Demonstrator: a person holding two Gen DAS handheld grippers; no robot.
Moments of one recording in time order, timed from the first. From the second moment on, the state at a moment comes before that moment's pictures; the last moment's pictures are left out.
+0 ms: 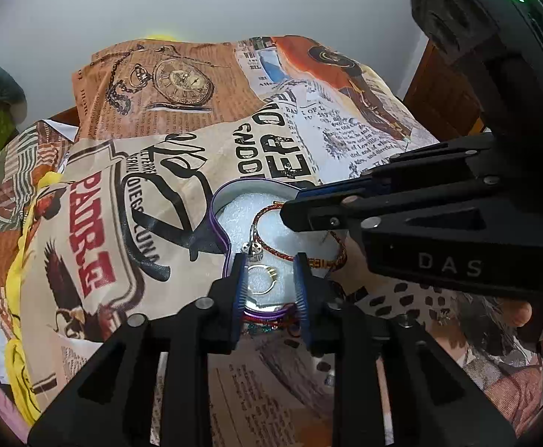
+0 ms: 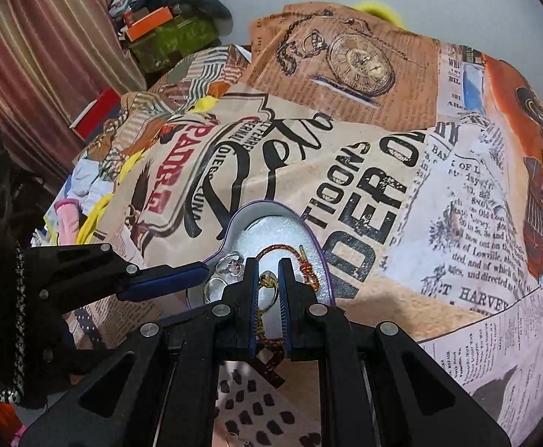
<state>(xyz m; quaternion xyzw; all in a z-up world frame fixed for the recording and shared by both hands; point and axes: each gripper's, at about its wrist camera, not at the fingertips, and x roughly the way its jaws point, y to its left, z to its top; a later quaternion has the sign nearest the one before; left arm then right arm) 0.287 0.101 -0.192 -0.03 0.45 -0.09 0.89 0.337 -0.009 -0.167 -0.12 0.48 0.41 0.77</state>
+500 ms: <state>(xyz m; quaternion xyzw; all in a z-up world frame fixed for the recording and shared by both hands) 0.254 0.126 -0.153 -0.06 0.41 -0.06 0.91 0.319 -0.042 -0.126 -0.12 0.42 0.37 0.82</state>
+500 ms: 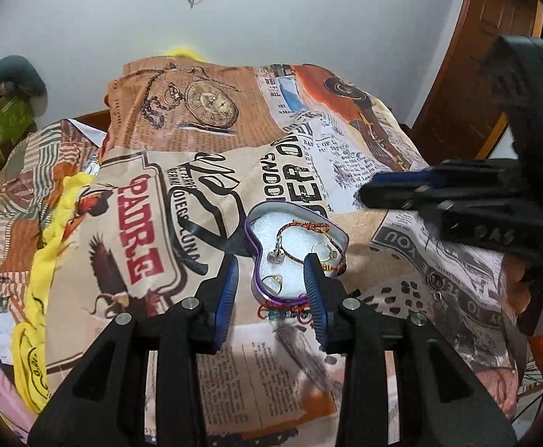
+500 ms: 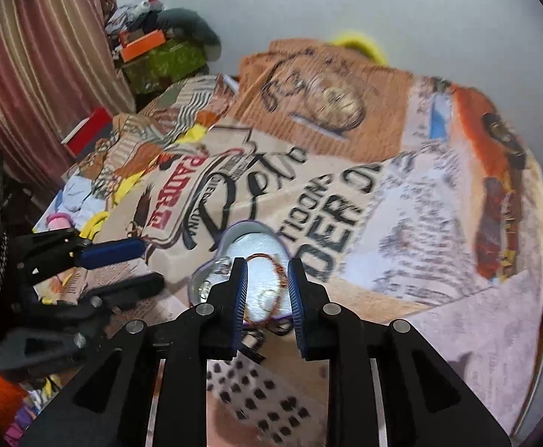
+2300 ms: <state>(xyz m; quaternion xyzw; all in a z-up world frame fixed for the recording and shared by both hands) 0.270 0.080 -0.233 -0.07 0.49 -0.04 0.87 0.269 -0.141 -0.180 -0.12 0.44 0.32 0.83</state>
